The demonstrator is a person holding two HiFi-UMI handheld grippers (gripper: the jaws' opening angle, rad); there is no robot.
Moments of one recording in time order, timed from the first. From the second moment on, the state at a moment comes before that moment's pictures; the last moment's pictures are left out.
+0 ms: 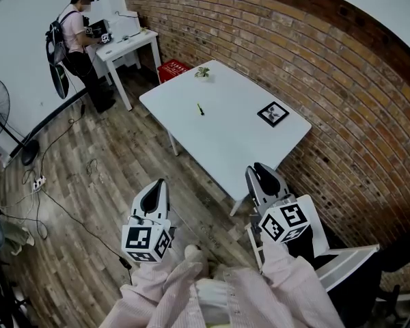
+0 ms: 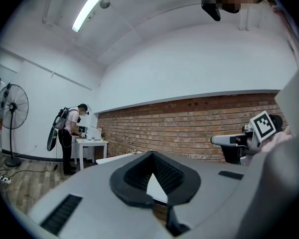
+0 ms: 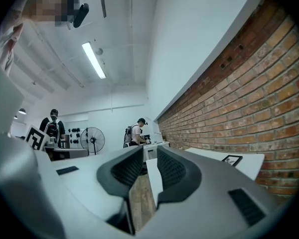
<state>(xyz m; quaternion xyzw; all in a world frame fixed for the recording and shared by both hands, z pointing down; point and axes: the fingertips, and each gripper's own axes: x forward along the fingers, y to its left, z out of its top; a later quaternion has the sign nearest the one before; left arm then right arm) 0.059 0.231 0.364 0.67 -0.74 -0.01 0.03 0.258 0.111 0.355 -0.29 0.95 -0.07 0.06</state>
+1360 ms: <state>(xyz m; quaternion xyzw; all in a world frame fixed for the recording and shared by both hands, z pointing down) -0.085 0.079 0.400 0.70 -0.71 0.00 0.09 0.120 -0.033 0.403 -0.34 0.93 -0.13 0.00</state>
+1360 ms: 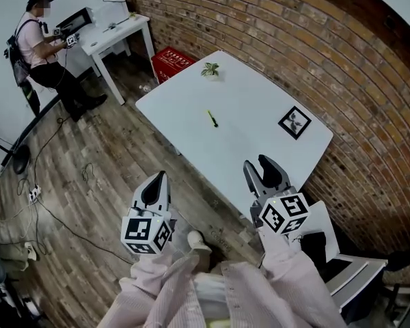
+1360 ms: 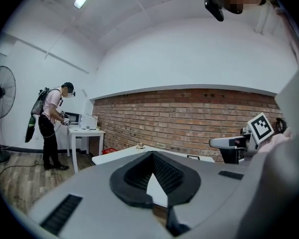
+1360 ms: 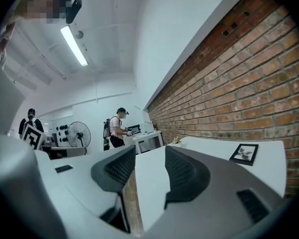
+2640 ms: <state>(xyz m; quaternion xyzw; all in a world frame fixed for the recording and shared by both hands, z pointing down) -0.198 -0.035 0.444 0.72 -0.68 0.01 0.15 0.008 -0.142 0.464 -0.36 0.91 -0.18 -0.06</state>
